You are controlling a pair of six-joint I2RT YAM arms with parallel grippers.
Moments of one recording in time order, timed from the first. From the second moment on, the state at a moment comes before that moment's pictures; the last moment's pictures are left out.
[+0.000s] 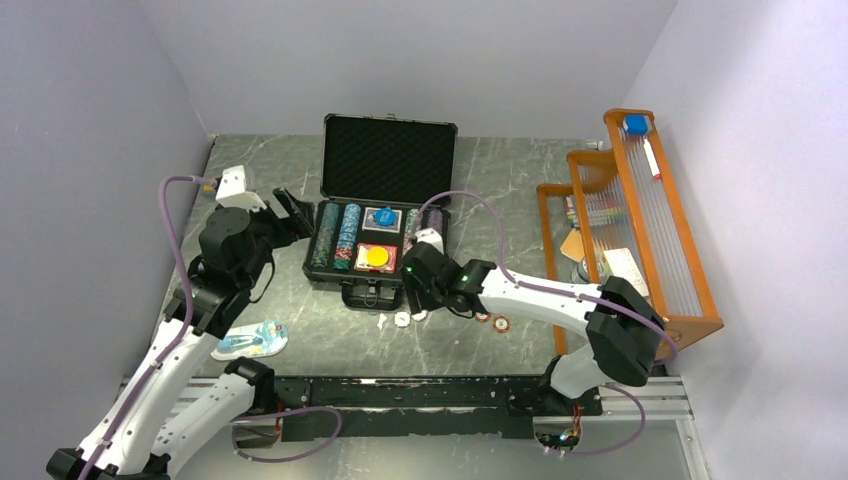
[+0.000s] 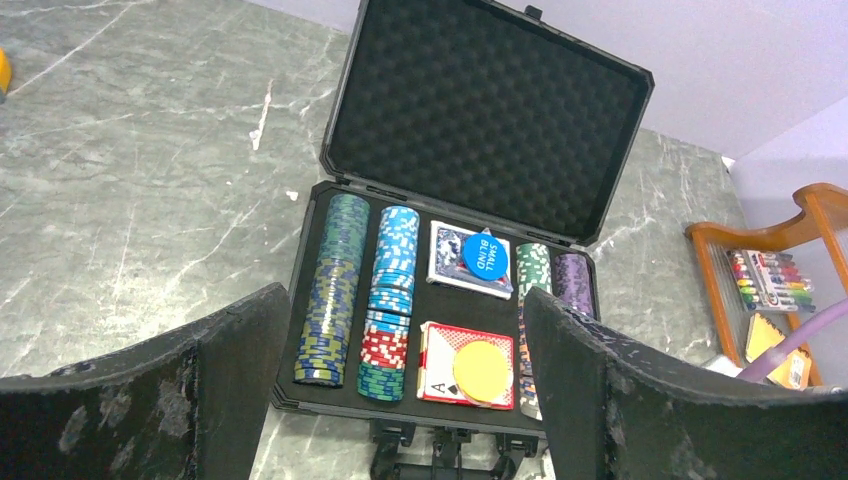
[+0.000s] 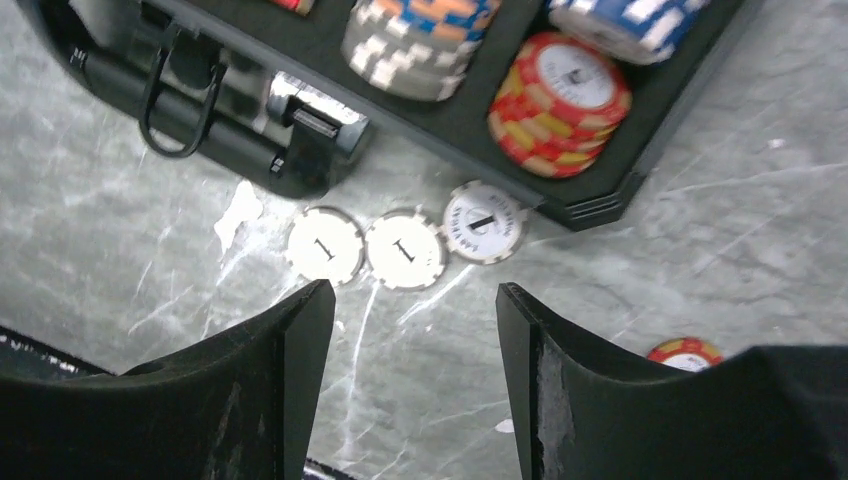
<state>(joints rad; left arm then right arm) -0.40 0.73 0.85 -0.33 -0.28 -0.47 0.98 1.47 0.94 -0.44 0.26 0.54</state>
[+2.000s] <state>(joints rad) -0.40 0.75 0.85 -0.33 -0.28 -0.47 1.14 1.67 0.98 -0.53 0.19 0.40</state>
